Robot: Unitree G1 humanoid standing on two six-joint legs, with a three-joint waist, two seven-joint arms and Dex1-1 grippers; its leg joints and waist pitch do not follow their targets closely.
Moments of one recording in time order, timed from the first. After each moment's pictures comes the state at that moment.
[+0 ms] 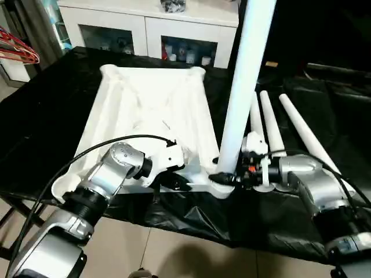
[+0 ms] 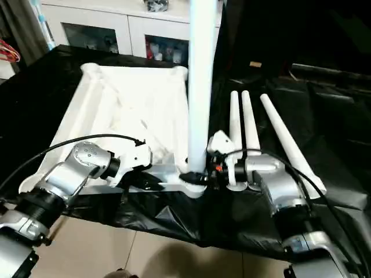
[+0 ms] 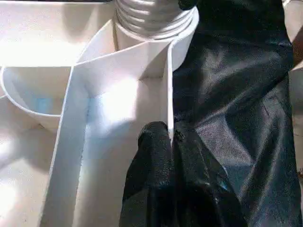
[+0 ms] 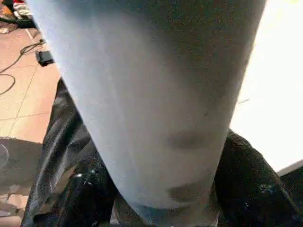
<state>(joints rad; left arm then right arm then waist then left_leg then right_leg) -0.64 0.38 -0.42 0.53 0.05 0.18 -1.27 -0.47 -0.41 0.20 0.45 0.18 0.24 1.21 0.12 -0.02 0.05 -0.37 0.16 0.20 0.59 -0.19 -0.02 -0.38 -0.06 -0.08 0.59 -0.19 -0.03</state>
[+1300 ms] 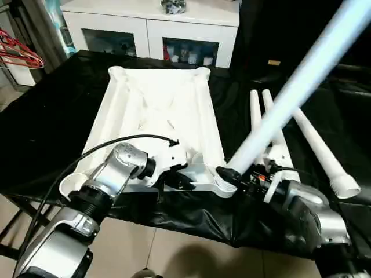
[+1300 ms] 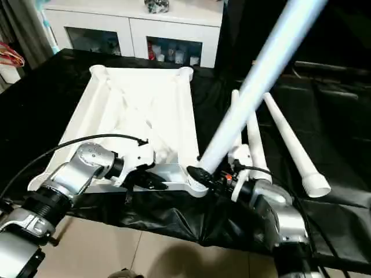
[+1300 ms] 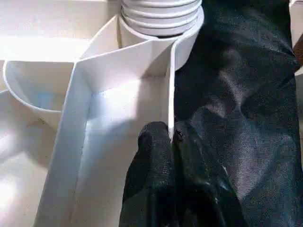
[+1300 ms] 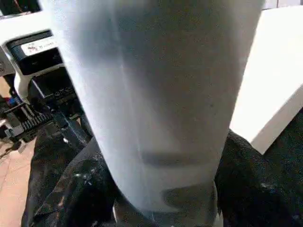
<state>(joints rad) -0.65 0.35 -0.41 0.58 0.04 0.16 -1.24 -0.23 -0.28 -0.01 0.33 0.36 0.21 0.99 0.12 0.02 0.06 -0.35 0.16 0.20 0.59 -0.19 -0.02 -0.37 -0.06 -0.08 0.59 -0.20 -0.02</state>
